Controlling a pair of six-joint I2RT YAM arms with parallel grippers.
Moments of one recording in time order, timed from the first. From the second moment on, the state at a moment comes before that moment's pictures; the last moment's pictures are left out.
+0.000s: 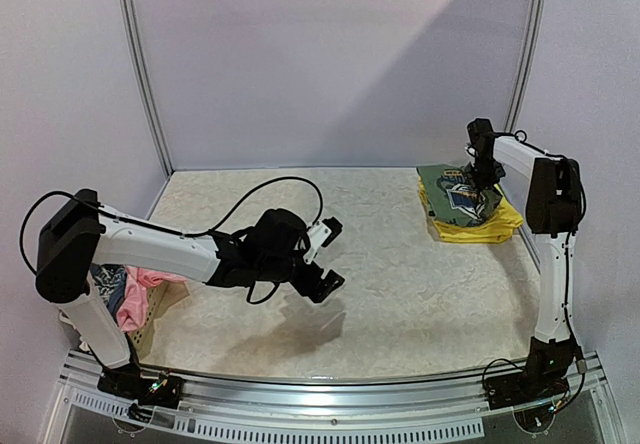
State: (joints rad) left arm -0.99 1.72 0.96 0.08 -0.09 -0.08; right arm 0.04 2.37 2.08 -0.75 0.45 -0.20
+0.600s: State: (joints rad) left arm -0.99 1.72 0.96 0.07 -0.10 -0.09; right arm 0.08 2.21 2.07 -0.71 0.54 -0.05
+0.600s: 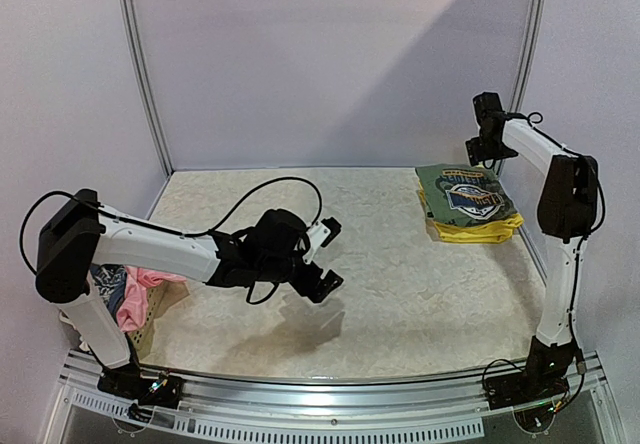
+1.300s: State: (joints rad) left arm -0.99 1.54 0.95 -0.09 -0.33 -0.11; right arm 0.30 1.85 1.56 -0.44 0.17 0.09
